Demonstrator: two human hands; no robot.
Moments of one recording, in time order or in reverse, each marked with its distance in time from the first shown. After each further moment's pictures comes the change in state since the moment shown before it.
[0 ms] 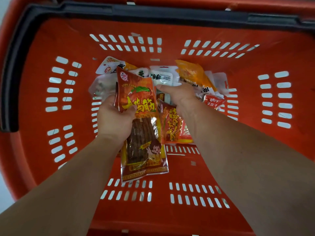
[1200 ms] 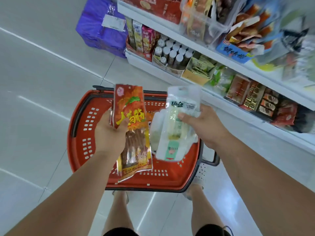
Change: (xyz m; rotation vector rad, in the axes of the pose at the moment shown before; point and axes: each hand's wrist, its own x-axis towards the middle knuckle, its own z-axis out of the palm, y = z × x) left_hand -0.194 0.202 -0.060 0.035 0.063 0.185; right_hand -0.297 -0.156 -0.217 -0.131 -0.164 -0.433
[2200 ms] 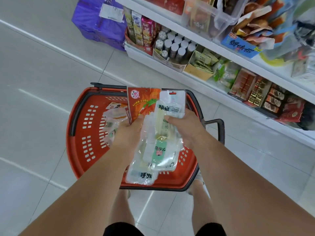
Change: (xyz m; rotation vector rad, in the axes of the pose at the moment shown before) left_hand -0.003 0.020 0.038 -0.252 -0.206 -0.413; right_hand 0.036 0.035 0.048 0.197 0.065 0.286
